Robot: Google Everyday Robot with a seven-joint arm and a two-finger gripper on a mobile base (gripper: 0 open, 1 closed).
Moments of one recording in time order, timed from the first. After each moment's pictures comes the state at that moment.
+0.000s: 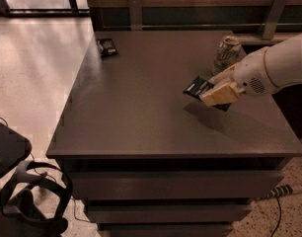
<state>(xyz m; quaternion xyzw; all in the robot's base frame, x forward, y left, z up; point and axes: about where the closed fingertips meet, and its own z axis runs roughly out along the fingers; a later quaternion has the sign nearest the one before) 0.541 -0.169 0.880 -0.46 0.80 0.12 0.36</state>
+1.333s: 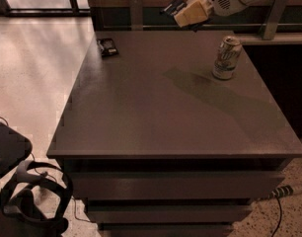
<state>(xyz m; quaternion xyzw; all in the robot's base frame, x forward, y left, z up) 0.681 -0.115 1.017 -0.44 0.76 0.08 0.47</state>
